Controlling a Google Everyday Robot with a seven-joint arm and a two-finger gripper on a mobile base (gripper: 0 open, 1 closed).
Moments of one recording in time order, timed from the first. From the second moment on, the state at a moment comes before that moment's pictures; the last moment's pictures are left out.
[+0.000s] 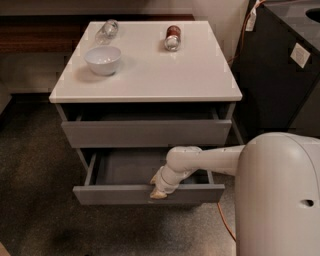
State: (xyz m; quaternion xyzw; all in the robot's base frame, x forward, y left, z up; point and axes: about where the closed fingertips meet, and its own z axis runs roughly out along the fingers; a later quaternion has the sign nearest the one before) arm 0.560 0.003 0.420 -0.69 0.68 0.16 0.16
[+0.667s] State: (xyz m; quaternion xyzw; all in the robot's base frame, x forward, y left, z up) arm 0.551 0.006 0.421 -0.70 0.68 0.17 0.16
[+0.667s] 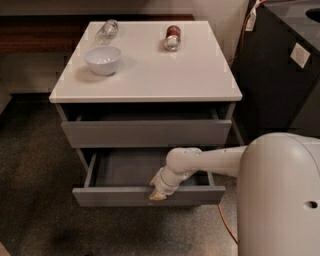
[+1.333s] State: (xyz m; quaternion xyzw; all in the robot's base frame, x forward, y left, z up) arm 0.546 0.008 0.421 -0.70 0.68 0.17 0.16
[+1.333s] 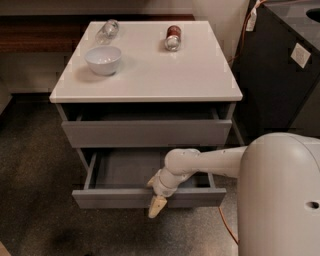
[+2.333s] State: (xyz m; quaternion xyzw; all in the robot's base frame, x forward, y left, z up) arm 0.448 0.056 0.425 -0.72 0.63 0.24 0.15
